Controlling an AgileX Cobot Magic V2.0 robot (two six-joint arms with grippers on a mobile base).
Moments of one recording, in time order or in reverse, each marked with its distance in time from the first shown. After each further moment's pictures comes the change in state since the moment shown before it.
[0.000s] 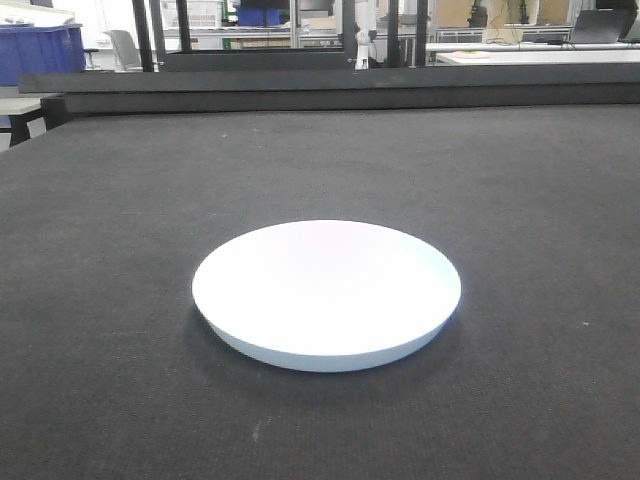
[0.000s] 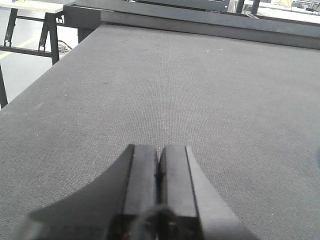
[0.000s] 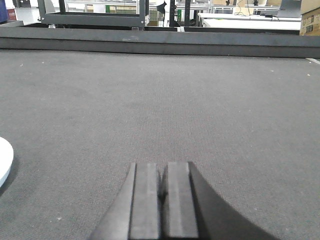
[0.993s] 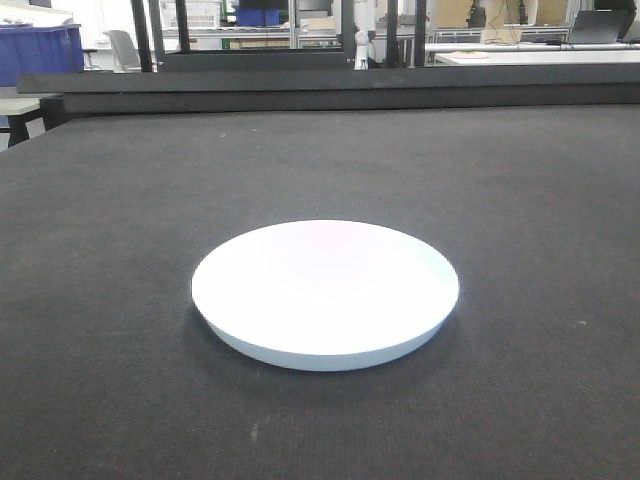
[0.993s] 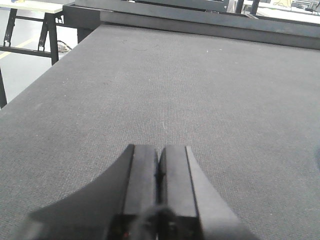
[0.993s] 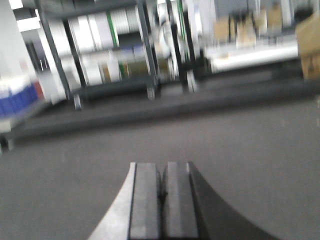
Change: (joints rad) left arm 0.000 0.000 0.000 0.000 0.000 0.000; right arm 0.079 0.281 -0.667 -0.157 0.340 0.347
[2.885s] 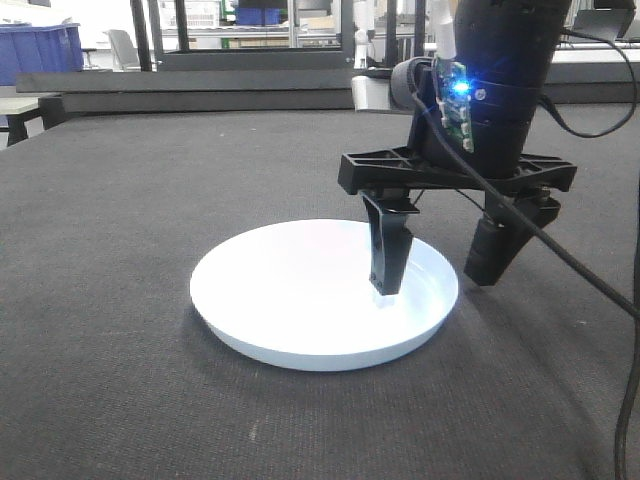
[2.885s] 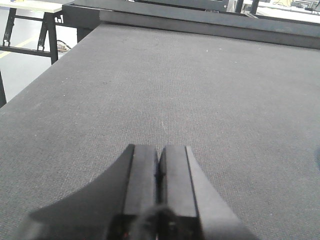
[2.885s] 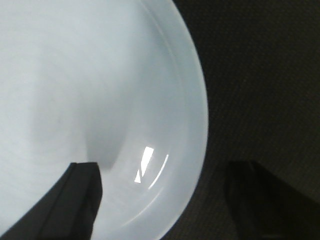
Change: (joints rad) left arm 0.000 0.000 0.000 0.000 0.000 0.000; right arm 0.403 1.540 -0.644 0.256 0.487 -0.190
